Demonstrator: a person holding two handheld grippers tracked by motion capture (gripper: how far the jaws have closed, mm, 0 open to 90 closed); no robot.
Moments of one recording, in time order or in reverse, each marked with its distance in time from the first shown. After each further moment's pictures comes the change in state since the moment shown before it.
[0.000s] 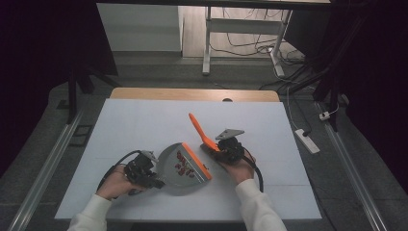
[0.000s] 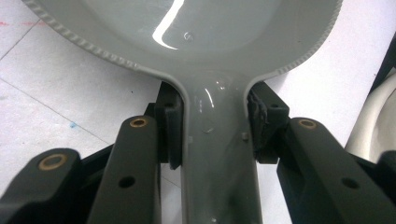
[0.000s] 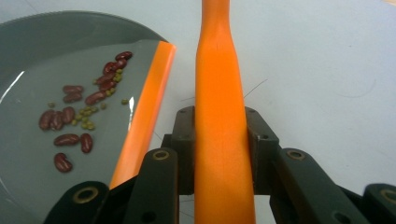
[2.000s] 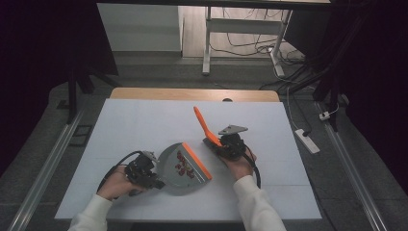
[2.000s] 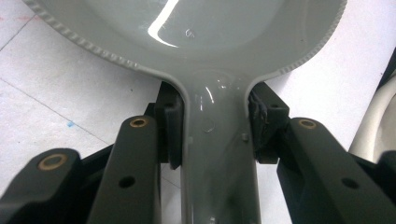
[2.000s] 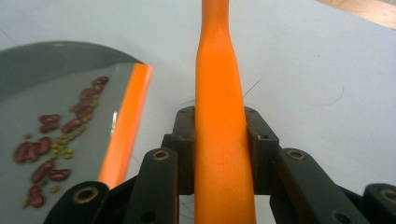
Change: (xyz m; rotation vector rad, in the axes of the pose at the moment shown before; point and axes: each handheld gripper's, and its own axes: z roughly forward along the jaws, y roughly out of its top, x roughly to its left) left arm 0.000 0.000 0.003 0.010 0.004 -0.002; right arm -0.013 0.003 0.004 -0.052 -0.058 0.061
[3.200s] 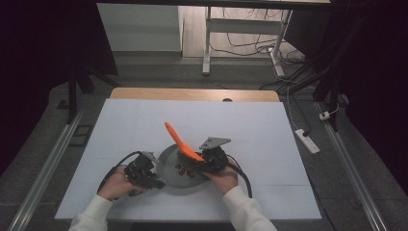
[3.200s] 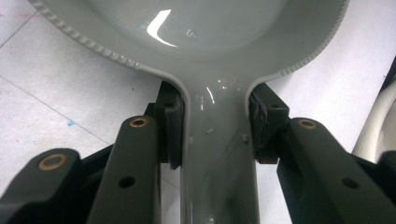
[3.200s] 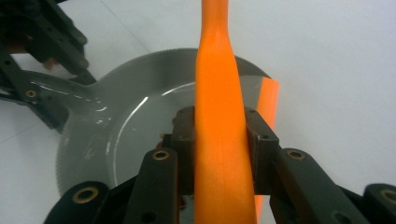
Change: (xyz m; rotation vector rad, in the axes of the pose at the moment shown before) left arm 0.001 -0.002 0.002 -0.015 -0.002 -0.013; right arm 0.065 -0.001 0.001 -0.055 0.266 -0.074
